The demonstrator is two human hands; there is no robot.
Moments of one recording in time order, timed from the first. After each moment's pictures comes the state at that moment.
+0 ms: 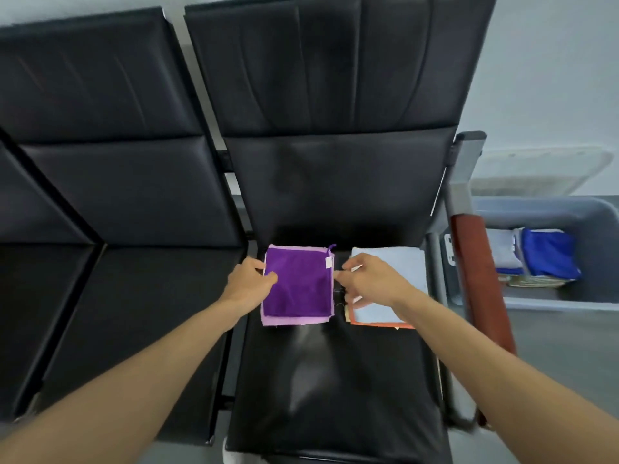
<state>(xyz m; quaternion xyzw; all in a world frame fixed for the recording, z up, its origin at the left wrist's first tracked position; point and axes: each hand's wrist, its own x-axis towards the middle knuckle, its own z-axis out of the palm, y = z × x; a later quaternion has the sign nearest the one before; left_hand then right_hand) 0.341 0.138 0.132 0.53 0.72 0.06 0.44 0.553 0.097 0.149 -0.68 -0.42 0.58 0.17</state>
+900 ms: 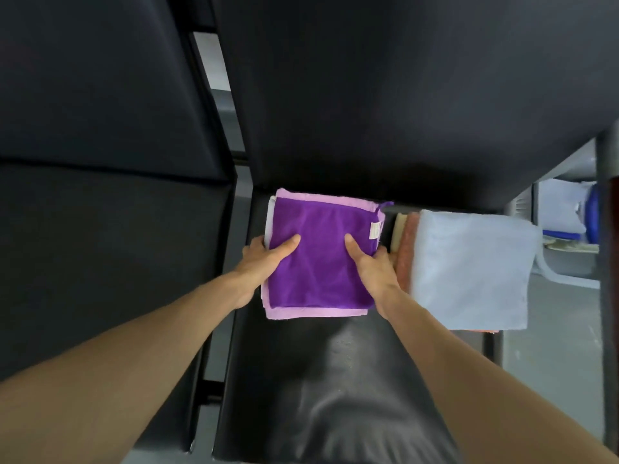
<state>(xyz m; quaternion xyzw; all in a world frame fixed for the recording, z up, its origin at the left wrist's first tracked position) 0.296 0.214 -0.089 0.33 0.70 0.03 0.63 0.483 0.170 -0.105 -0.78 -0.17 0.57 0.21</state>
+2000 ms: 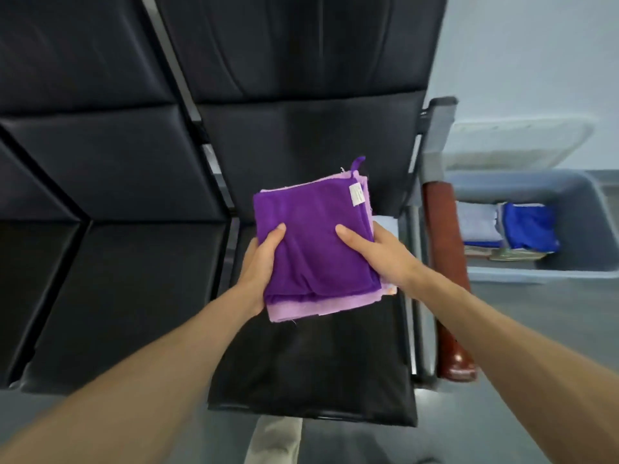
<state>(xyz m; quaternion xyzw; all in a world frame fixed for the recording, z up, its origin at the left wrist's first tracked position) 0.418 0.076 0.133 0.30 0.65 0.29 0.63 0.617 0.041 0.159 -0.60 -0.41 0.61 0.32</state>
